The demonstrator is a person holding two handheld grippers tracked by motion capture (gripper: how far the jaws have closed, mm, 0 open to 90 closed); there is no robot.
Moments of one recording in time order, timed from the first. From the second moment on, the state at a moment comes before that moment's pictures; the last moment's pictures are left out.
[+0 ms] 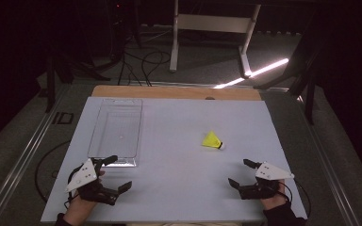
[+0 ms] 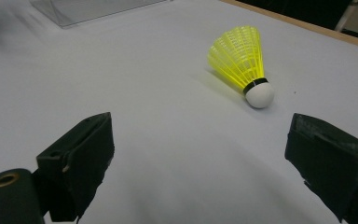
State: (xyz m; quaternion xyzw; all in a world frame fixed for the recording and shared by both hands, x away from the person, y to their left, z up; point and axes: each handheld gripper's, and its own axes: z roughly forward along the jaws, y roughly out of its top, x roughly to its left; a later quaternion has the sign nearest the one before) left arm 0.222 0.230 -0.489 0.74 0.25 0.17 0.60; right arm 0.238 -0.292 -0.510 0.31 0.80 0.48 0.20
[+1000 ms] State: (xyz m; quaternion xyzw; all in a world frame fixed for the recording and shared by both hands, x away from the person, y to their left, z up) left arm 0.265 0.177 -0.413 0.78 0.19 0.15 0.57; right arm 0.239 -0.291 -0.510 0.31 0.80 0.48 0.19
